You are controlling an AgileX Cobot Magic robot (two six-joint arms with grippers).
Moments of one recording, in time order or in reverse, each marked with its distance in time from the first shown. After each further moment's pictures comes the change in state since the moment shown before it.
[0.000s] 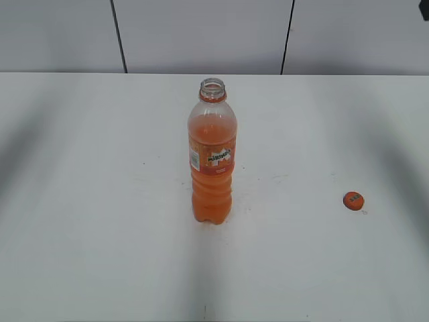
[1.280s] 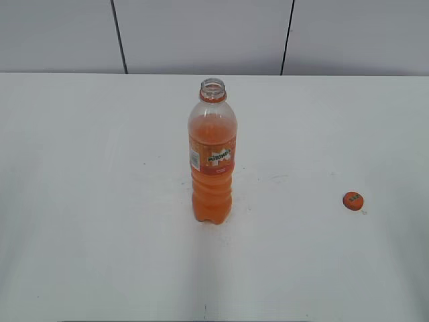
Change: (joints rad) left arm 0.000 -1.128 0.929 -0.102 -0.097 -0.001; right arm 0.000 -1.067 1.137 -0.036 -0.238 0.009
